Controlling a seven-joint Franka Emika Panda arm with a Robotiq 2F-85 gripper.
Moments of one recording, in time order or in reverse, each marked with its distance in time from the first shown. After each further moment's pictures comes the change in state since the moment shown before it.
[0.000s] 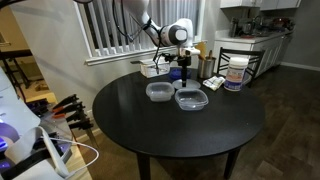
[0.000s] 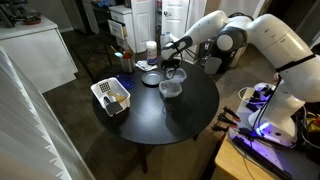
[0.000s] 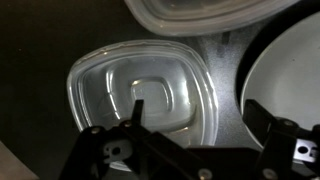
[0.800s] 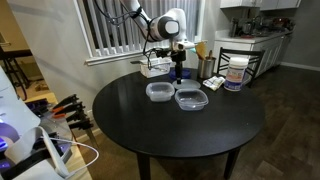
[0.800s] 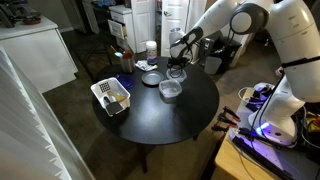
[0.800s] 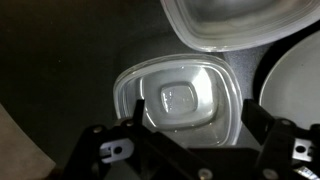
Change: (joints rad) arm 0.022 -0.269 -0.021 -0.415 -0.008 0.204 0.001
